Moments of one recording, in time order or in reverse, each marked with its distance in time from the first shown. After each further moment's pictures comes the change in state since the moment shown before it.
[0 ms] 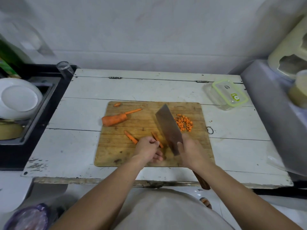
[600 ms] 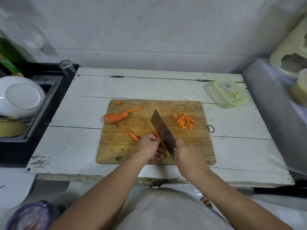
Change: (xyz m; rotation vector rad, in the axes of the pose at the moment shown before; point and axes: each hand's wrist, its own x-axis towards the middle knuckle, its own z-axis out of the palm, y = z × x) left_hand -0.002 -0.002 0.002 0.014 0.025 0.030; right_hand -0.026 -0.008 0.019 -0.207 0.008 -0.127
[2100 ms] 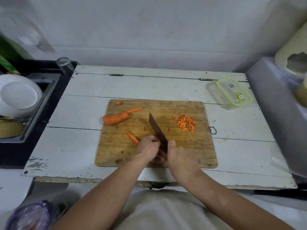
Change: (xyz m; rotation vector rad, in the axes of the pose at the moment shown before) left_hand 0.008 0.002 -0.004 -0.008 -0.045 -0.011; right_hand 0.013 -0.032 0.000 -0.128 -0.089 0.038
